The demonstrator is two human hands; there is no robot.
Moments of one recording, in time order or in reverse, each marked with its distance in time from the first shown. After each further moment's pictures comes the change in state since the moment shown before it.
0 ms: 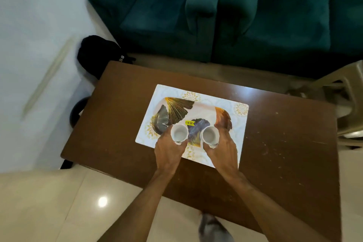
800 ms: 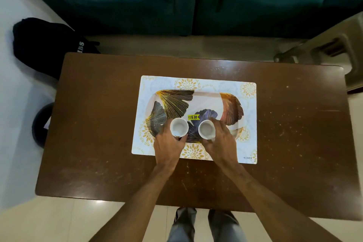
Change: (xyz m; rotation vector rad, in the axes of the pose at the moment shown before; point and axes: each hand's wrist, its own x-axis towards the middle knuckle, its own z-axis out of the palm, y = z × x) left_hand 0.087 -0.070 0.035 0.076 -0.231 0.146; right_hand 0.026 0.003 0.091 -0.230 -0.013 0.118
